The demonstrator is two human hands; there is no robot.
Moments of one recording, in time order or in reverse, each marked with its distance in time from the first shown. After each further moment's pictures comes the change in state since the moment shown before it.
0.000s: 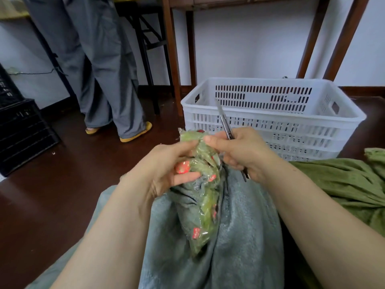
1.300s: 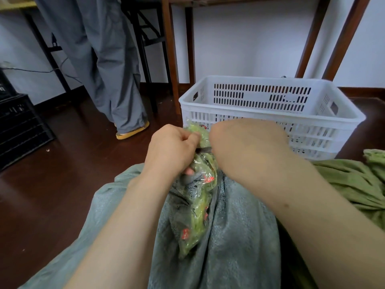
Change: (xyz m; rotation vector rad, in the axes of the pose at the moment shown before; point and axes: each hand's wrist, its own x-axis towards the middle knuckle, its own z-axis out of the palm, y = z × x) left_hand 0.018 0.004 0.013 0.632 0.361 0.454; right_hand -0.051 -0.058 0.016 -1.416 0.007 -0.198
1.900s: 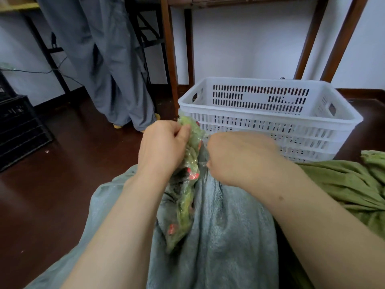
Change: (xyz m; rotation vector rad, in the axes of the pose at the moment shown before) left_hand 0.004 -0.002 -0.008 0.216 0.254 0.290; right_hand 0.005 0.001 0.012 0.064 -0.119 0.009
